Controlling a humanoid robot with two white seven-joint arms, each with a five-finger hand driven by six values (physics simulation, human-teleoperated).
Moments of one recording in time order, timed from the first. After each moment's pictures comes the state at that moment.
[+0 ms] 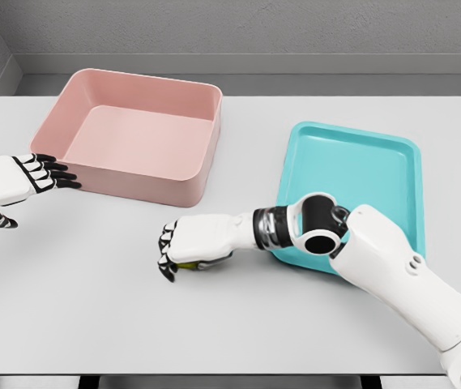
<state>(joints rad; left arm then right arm) -0.39 1.26 -0.60 -1.64 -0.38 -0.61 -0.18 -0.63 -0.29 0.87 -1.48 0.56 -0.61 0.61</state>
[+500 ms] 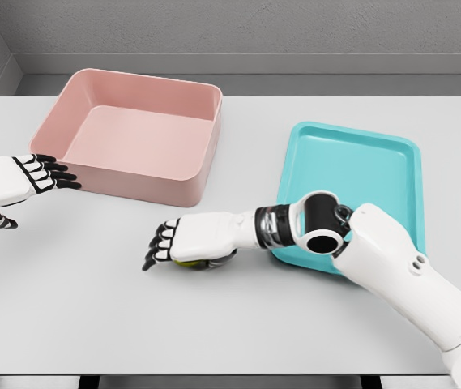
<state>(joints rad) -0.39 1.26 -0.60 -1.64 -0.38 -0.61 -0.18 -0.63 -0.31 0.86 -1.51 0.59 -0.61 0.61</state>
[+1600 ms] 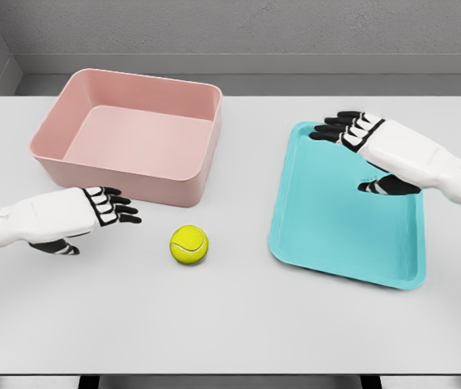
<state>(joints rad) -0.35 1.06 -0.62 -1.71 -0.46 -0.61 -0.25 -0.19 -0.57 -0.01 -1.76 0.37 -0.61 0.61</state>
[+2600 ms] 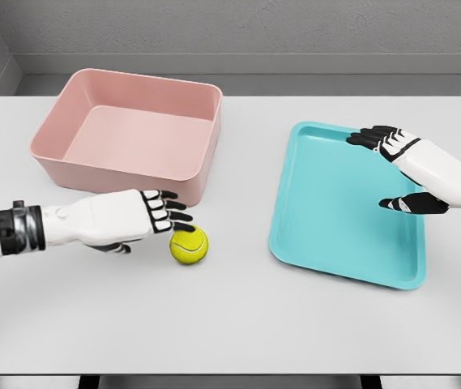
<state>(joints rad) -0.49 0.91 -0.75 -1.75 -0.55 -0.61 -0.25 -0.08 -0.52 -0.16 -1.73 0.30 -0.61 0.61</state>
